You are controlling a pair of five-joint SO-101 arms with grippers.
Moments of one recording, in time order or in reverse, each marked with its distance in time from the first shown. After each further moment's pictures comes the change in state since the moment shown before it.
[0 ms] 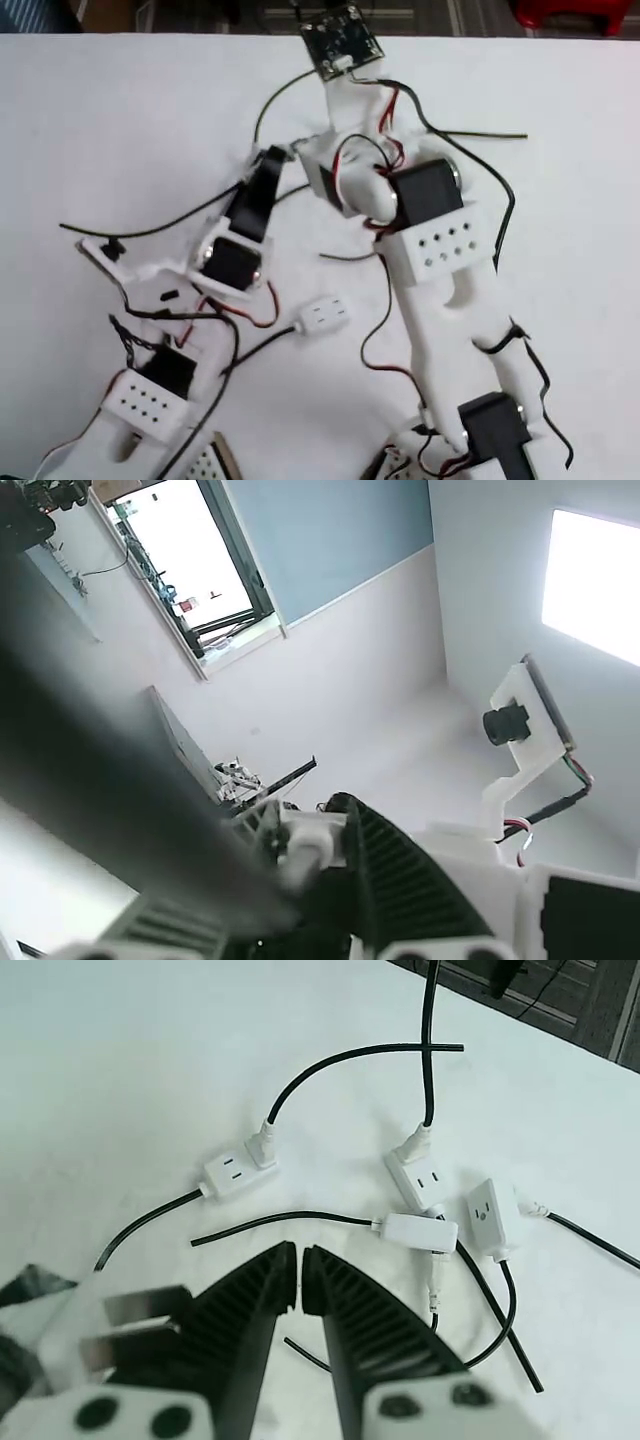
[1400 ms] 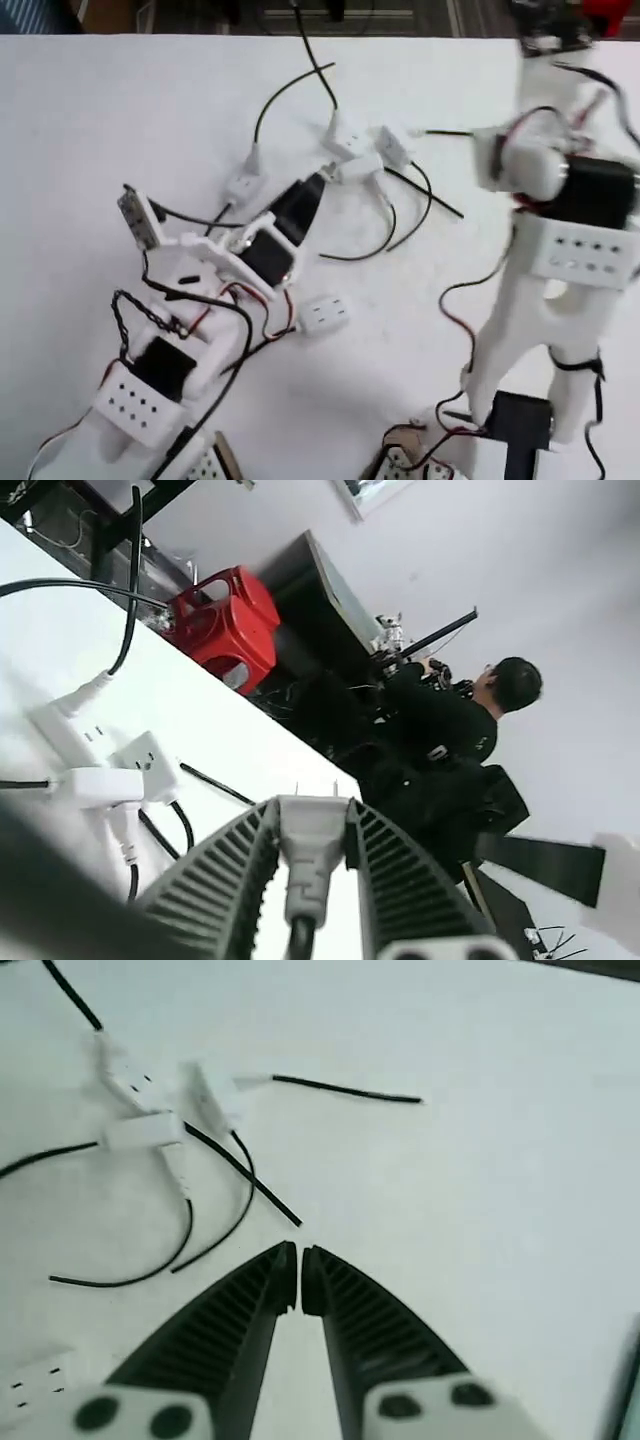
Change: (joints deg) left arm 3.8 0.5 -18.3 44.9 -5.6; right arm 33.9 0.4 -16.3 20.9 11.0
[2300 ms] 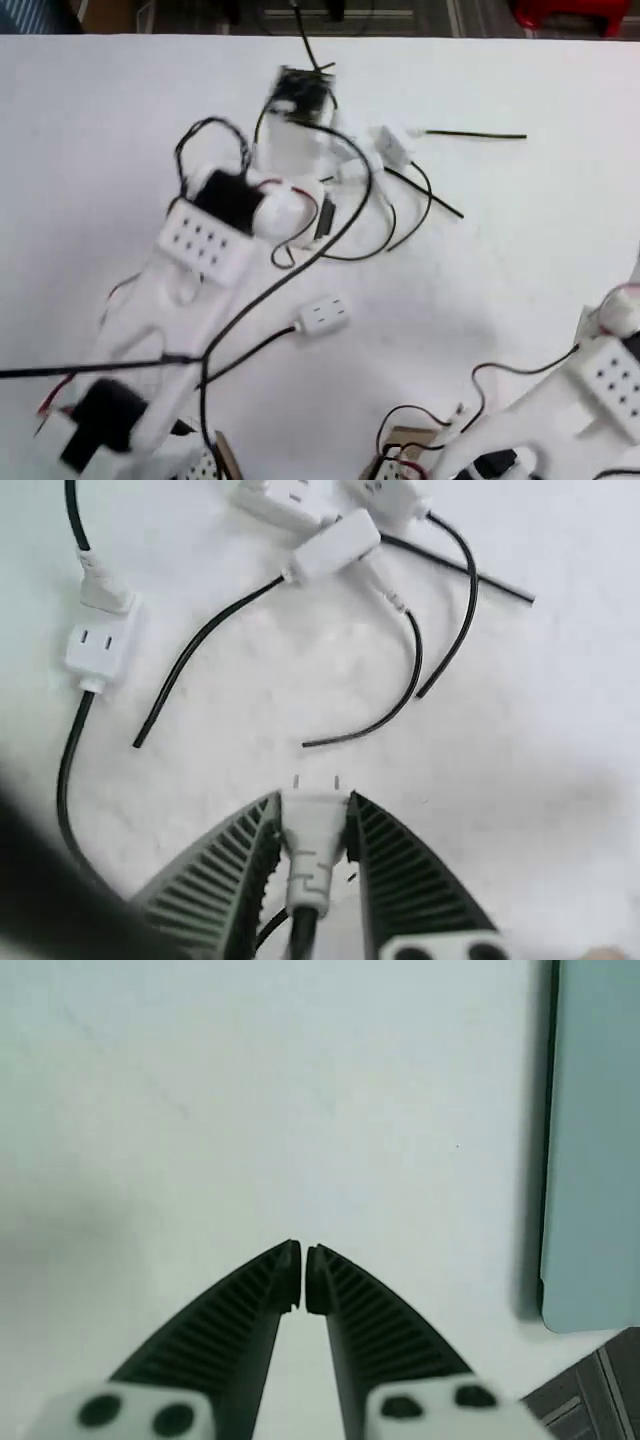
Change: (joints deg) left arm -0.4 56.6 -69.0 70.3 -43.4; right arm 42.5 -31.2 66.5 -23.6 17.2
